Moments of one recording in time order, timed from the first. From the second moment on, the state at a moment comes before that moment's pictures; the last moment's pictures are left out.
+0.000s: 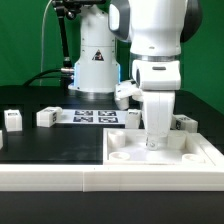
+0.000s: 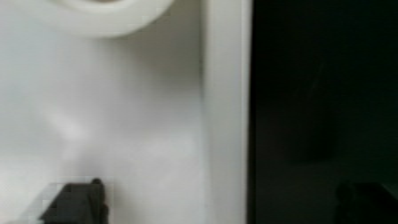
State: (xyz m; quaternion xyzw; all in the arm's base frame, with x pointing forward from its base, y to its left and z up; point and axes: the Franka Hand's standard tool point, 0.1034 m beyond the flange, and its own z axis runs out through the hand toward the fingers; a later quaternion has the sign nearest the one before) arm 0.487 0.075 0.009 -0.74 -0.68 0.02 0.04
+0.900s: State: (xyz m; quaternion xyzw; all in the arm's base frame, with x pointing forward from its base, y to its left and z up) arm 0.476 0.100 0.058 -0.79 -0.61 0.01 0.01
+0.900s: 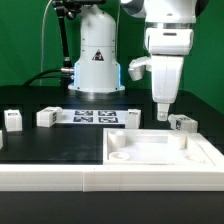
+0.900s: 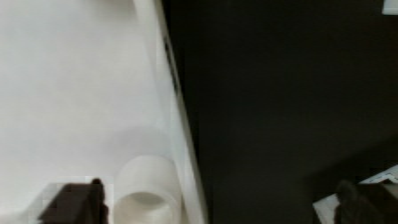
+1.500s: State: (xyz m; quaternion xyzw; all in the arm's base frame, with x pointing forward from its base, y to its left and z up) arm 0.456 0.135 0.050 -0.94 -0.33 0.00 0.02
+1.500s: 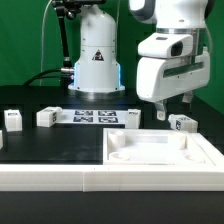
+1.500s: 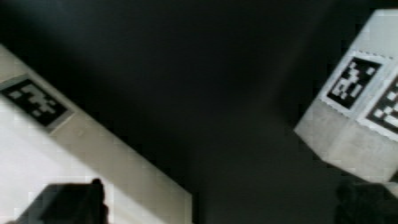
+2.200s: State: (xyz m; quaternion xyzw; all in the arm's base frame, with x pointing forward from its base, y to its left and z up) arm 0.448 0.172 0.043 -0.99 -0.12 0.03 0.03
